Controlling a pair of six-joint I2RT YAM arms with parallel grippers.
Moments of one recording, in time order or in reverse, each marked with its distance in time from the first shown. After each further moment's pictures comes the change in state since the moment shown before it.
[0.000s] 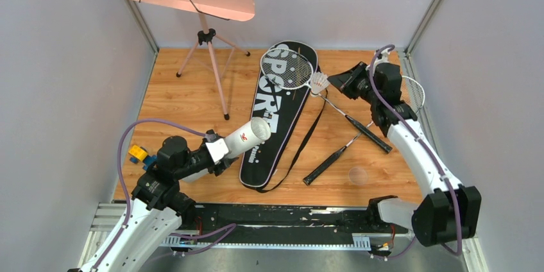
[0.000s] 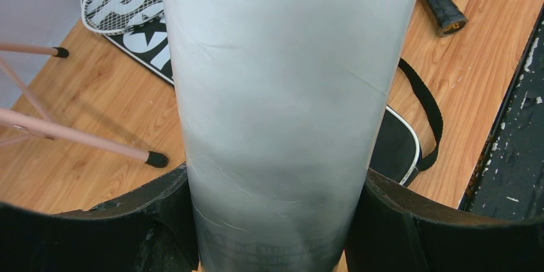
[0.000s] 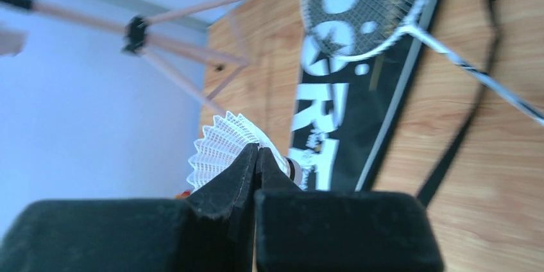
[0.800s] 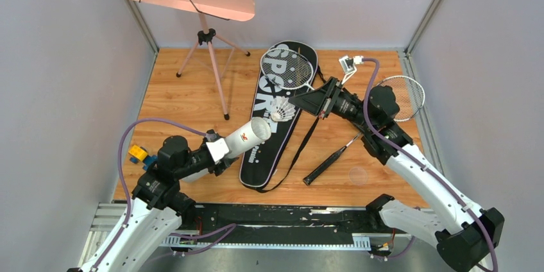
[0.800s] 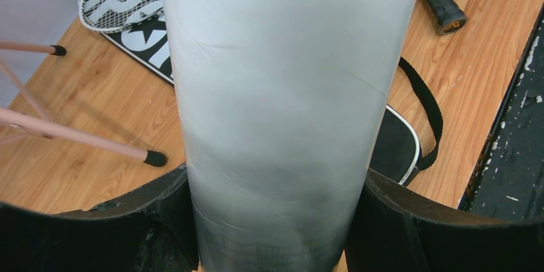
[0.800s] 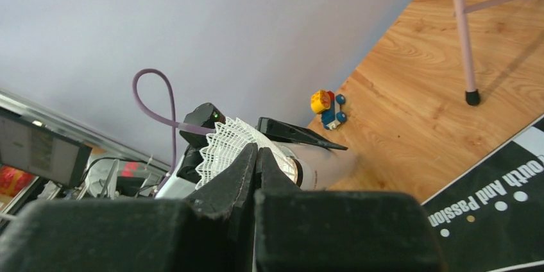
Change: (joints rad) left arm 0.000 0.007 0.000 0.000 -0.001 0.000; right arm 0.361 -0.262 -0.117 0.357 -0.299 0.103
